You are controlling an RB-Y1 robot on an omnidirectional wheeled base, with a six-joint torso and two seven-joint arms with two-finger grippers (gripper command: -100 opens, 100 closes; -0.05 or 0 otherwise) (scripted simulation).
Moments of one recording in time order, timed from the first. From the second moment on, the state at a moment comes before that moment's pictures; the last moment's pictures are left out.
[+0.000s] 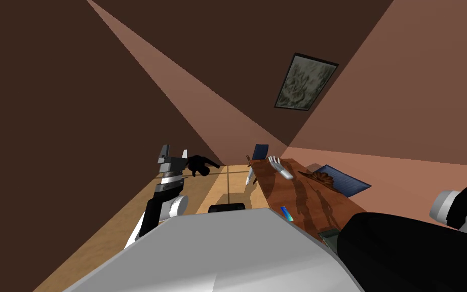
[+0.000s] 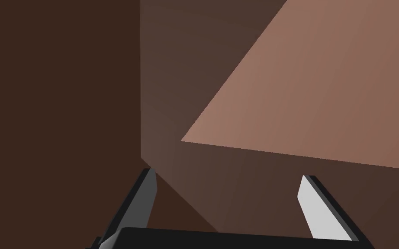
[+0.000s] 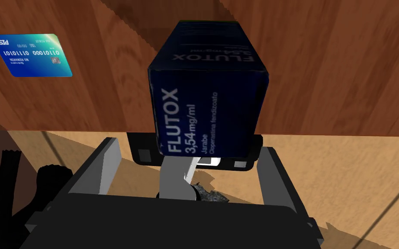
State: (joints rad) left arm 0.48 0.00 -0.02 -2.32 0.07 -0.39 0.15; right arm 2.31 -2.16 -0.31 -1.73 1.78 0.50 -0.32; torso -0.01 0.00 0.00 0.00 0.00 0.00
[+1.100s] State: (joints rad) left arm 0.48 0.00 -0.02 -2.32 0.07 -0.39 0.15; right arm 2.30 -2.24 -0.36 -1.69 1.73 0.45 -0.33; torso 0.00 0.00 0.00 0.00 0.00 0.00
